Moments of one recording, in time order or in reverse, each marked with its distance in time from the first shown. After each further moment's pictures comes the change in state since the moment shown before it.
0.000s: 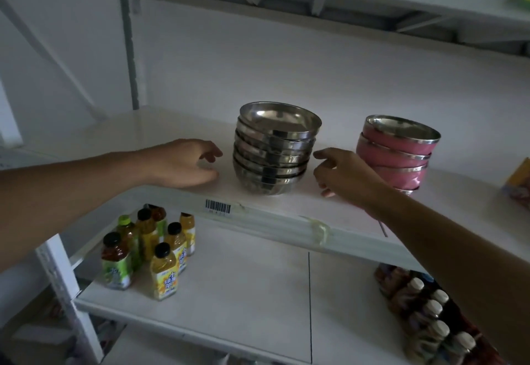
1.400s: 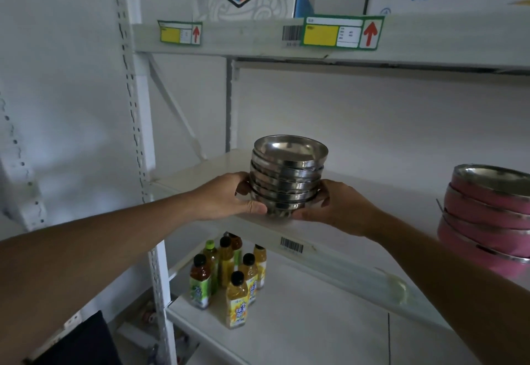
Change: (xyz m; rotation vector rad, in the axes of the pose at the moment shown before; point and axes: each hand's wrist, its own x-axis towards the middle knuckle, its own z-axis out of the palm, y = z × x) left_hand -0.064 -0.034 -0.028 -0.283 0.206 -0.069; right_hand 0.061 -0.066 0.088 -0.074 -0.312 -0.476
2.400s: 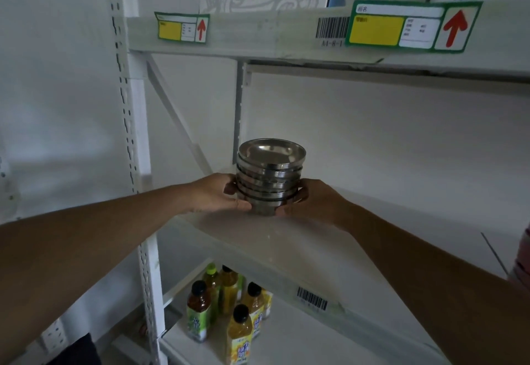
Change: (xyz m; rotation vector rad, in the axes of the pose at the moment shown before) left_hand 0.076 -0.073 -0.047 -0.055 -0.037 -0.189; right_hand 0.138 -0.009 0.028 0.149 -0.065 0.077
